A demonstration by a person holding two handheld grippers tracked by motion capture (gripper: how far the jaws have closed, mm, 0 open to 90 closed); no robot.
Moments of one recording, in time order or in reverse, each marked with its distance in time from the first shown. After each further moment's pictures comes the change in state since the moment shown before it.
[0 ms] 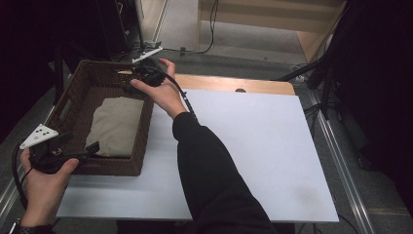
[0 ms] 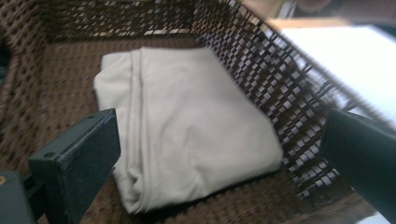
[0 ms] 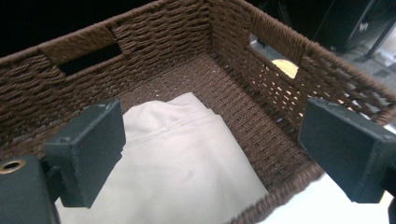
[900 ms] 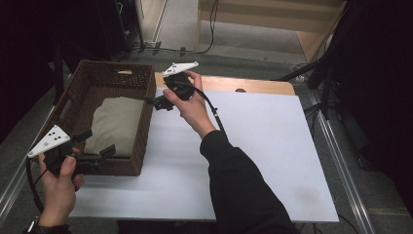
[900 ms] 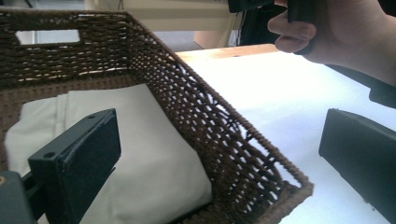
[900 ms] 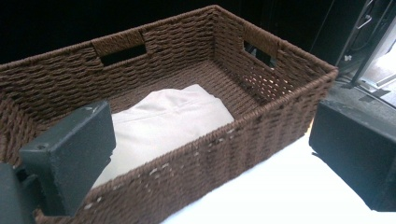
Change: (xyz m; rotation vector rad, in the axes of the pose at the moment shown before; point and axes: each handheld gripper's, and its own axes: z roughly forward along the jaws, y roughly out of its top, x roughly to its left) left arm -0.046 0.007 0.007 -0.088 -0.160 0.080; right arm 0.006 -0.055 -0.086 -0.140 0.004 -0.027
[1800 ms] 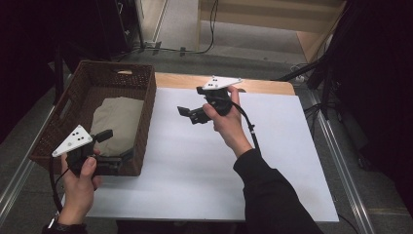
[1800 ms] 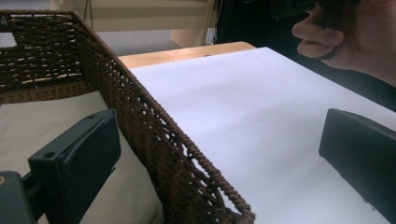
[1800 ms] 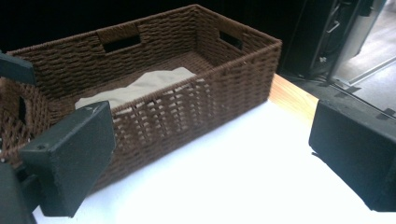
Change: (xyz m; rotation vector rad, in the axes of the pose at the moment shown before) left arm -0.032 0.004 0.024 0.010 -0.089 0.023; right arm -0.009 -0.049 -0.095 -0.045 -0.054 0.020
